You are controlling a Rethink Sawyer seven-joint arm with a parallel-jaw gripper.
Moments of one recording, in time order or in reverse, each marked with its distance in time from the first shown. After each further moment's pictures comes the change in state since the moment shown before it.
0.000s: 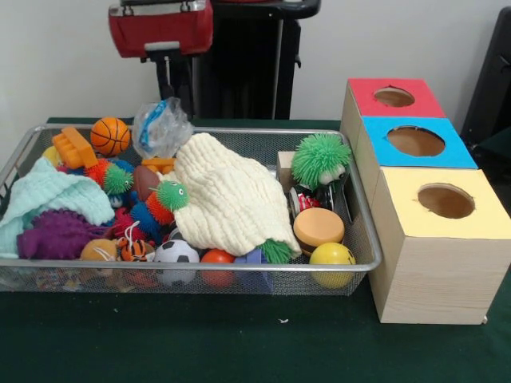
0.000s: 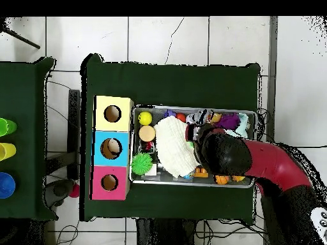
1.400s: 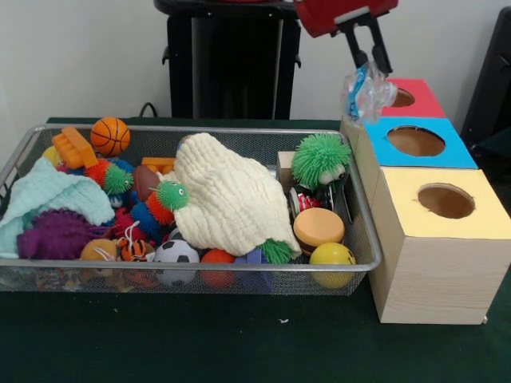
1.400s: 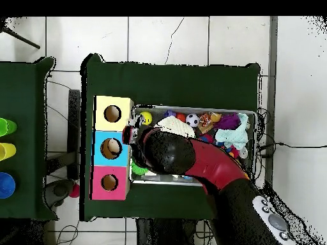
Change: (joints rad) arm 0.140 -0.041 0.119 0.197 0.429 -0.049 0.000
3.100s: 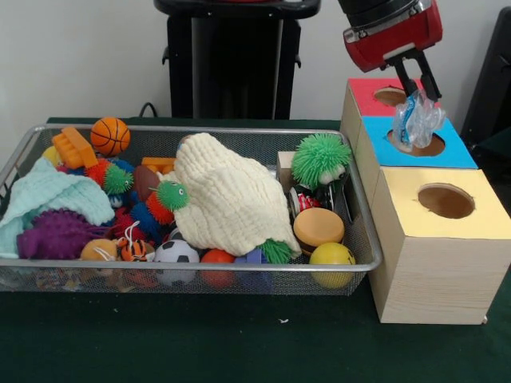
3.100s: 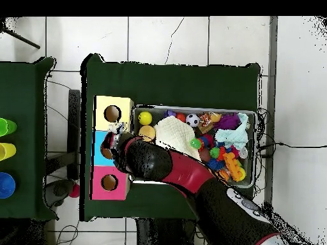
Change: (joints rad) arm 0.006 0.126 0.100 0.132 0.122 -0.245 0.000
